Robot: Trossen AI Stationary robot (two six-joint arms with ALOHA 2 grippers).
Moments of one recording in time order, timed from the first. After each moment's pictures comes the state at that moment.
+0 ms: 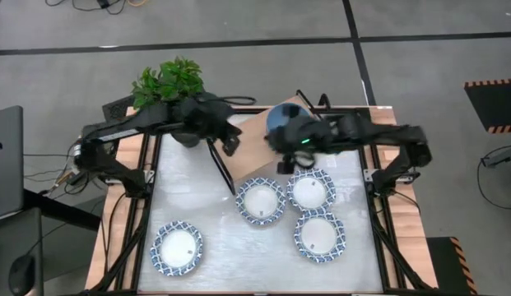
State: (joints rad) left arm 0.21 1.45 1.67 -0.85 -0.11 -0.42; right arm 0.07 1.63 1.94 -0.95 0.44 -0.26
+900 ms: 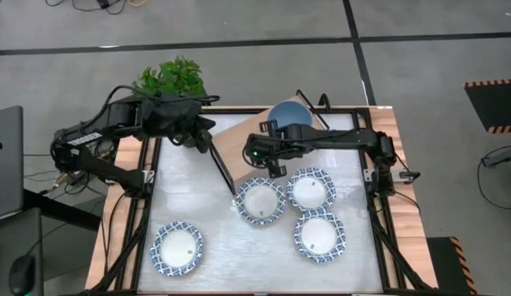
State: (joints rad) left arm 0.14 1.26 1.66 -0.98 -0.33 -0.46; right arm -0.04 1.94 1.94 -1.21 0.43 -0.37
